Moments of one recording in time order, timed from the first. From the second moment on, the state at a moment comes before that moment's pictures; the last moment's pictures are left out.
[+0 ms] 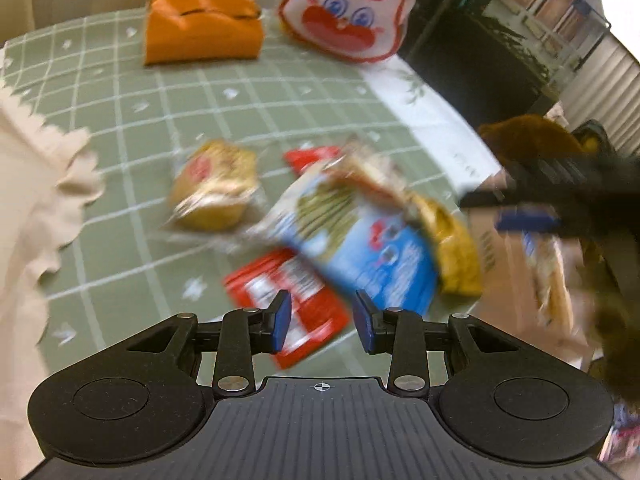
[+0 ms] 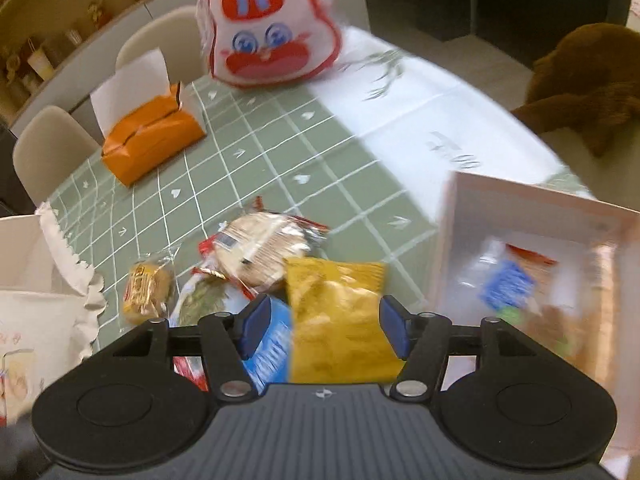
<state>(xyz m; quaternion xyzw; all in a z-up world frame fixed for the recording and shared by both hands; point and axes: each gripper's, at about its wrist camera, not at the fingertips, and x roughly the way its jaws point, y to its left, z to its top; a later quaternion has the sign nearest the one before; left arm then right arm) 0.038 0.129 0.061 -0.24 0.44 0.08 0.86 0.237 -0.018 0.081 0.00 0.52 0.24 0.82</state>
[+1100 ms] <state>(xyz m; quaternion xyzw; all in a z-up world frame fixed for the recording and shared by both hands) 0.051 0.127 0.032 -0.15 0.44 0.02 0.88 0.095 -0.068 0.033 -0.01 0.55 0.16 0.82</state>
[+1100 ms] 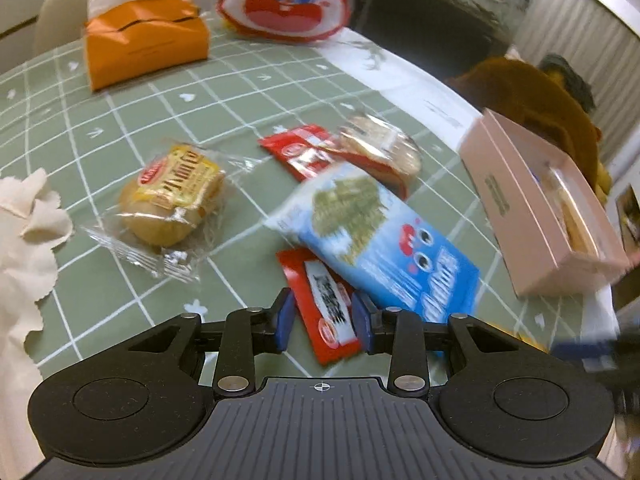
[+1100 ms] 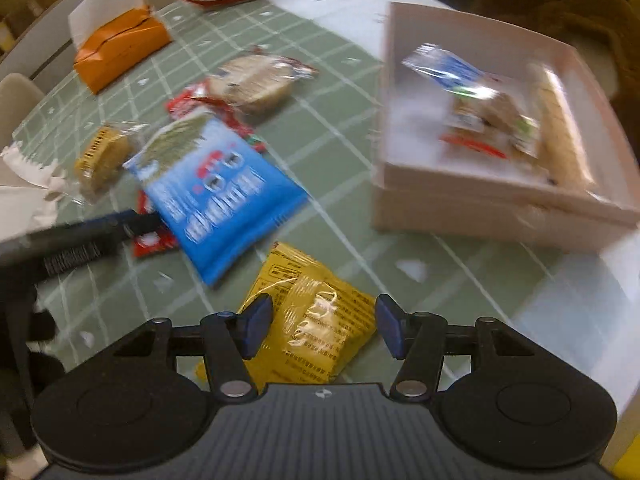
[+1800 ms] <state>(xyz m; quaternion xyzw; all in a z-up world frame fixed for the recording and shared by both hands) 0.023 0.086 0.059 -0.12 0.45 -0.07 0.88 0.047 -0.148 0.024 0.04 0.53 0.12 0.84</state>
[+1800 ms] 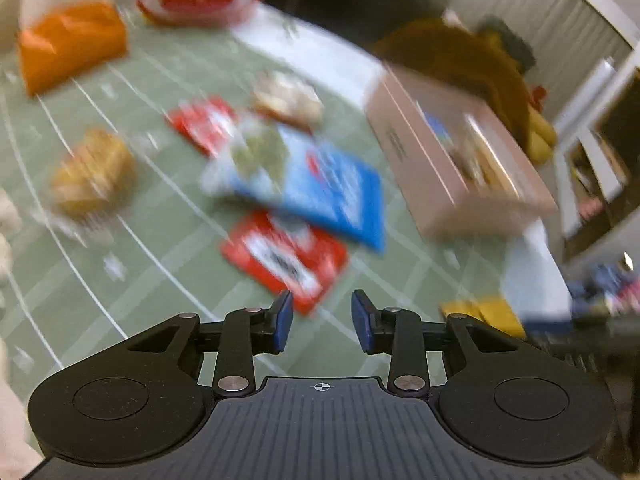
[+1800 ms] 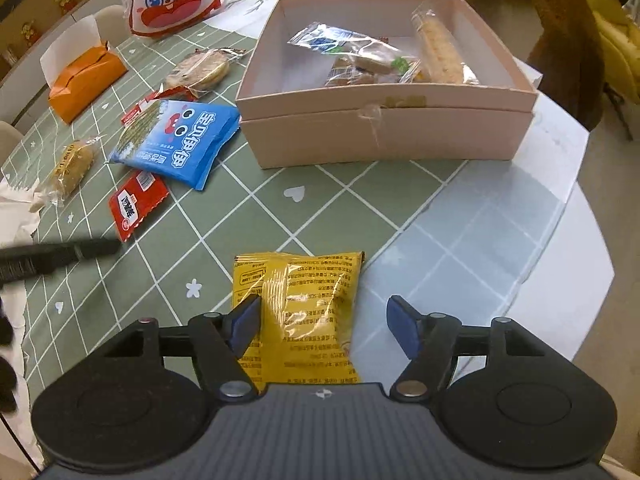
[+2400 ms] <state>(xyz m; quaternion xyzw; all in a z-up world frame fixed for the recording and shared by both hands) 0.037 0.026 0.037 -0.01 0.47 -0.12 0.87 0.030 -0.193 0.033 0.07 0.52 0.11 0.85</state>
